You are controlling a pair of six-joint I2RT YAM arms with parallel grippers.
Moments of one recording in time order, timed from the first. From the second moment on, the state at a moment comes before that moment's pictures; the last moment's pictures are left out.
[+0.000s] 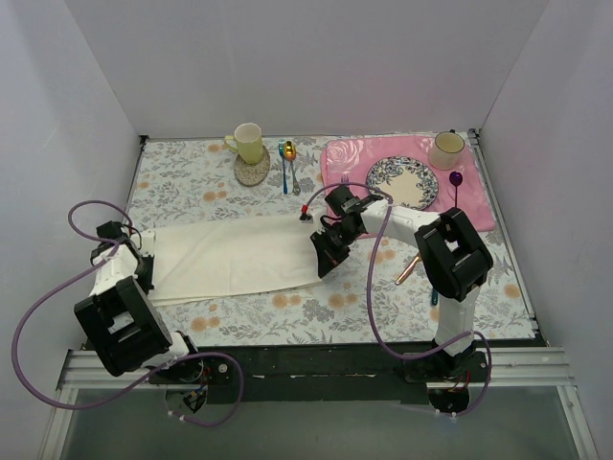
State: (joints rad) left arm 0.55 1.35 0.76 -0.68 -0.04 0.52; right arm 0.66 1.91 1.26 -0.63 -0.67 -0.11
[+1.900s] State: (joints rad) left arm 0.52 1.32 0.96 -0.84 0.12 0.49; right arm 0.60 1.89 1.55 -0.74 -0.69 -0.27
